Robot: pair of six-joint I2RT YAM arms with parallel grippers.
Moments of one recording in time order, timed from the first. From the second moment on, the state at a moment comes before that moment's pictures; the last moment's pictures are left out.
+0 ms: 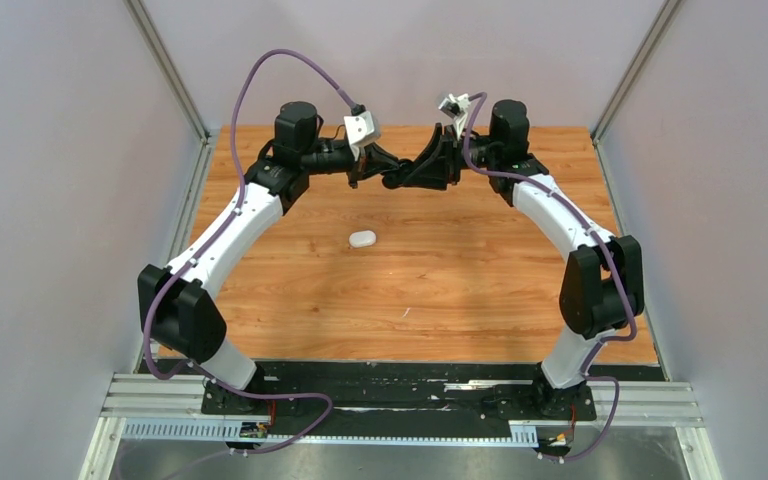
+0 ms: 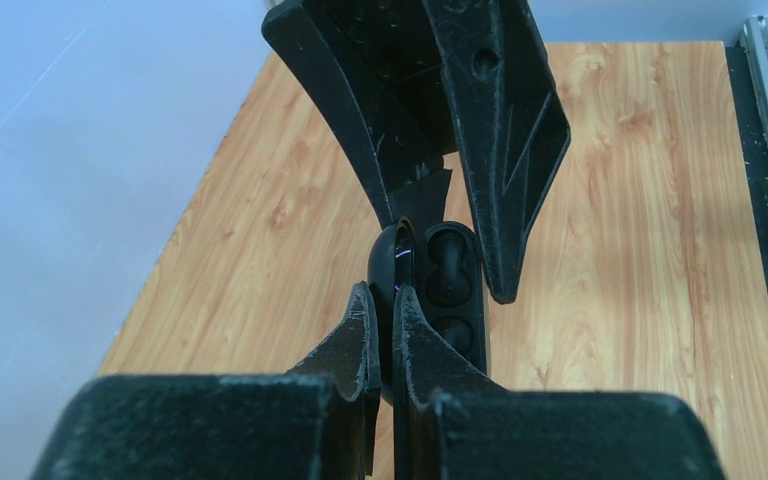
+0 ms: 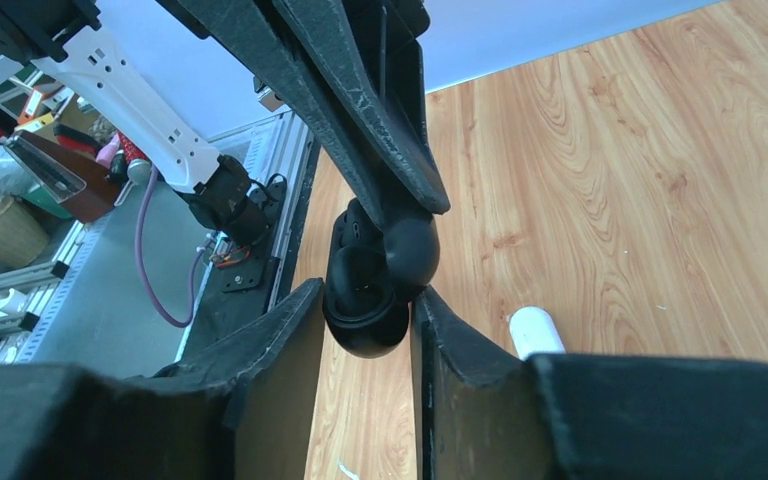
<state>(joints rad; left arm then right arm) -0.44 1.57 1.48 -0.15 0.88 0.38 0.30 1.74 1.45 0.21 -1.33 0.28</state>
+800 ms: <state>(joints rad) -0.41 1.57 1.58 -0.19 0.87 0.30 0.30 1.78 1.45 0.25 -1.32 0.33</state>
